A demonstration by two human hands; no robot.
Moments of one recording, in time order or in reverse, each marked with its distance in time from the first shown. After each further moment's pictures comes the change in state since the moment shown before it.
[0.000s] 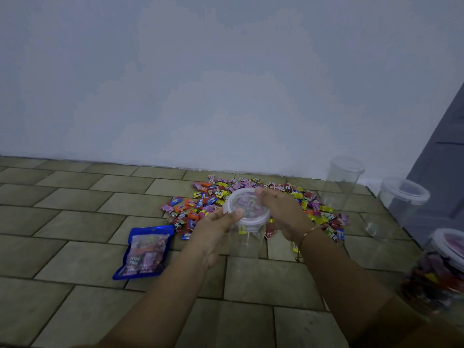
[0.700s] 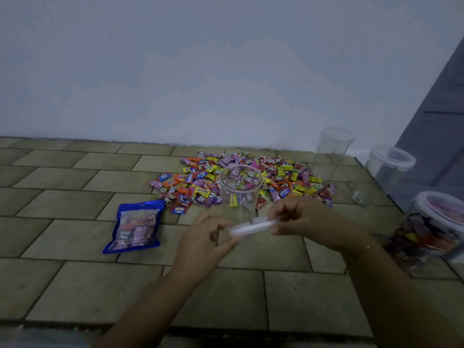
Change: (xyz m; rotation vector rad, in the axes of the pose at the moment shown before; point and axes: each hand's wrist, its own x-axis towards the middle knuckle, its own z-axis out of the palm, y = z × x) left_hand -0.026 -0.066 -0.039 0.970 0.061 0.756; right_hand -0.083 0.003 -0.055 -0.406 -0.379 -0.124
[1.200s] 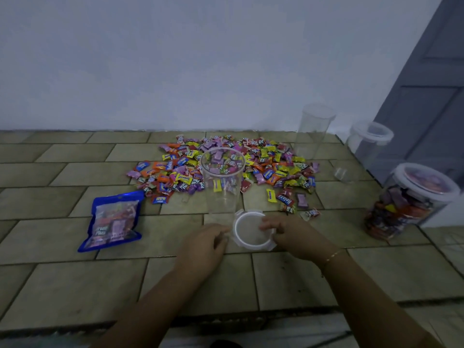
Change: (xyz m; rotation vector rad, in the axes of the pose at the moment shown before) left_hand -0.018 -0.025 0.044 0.228 -0.303 -0.069; right_hand -0.013 0.082 0.034 -0.435 0.059 0.314
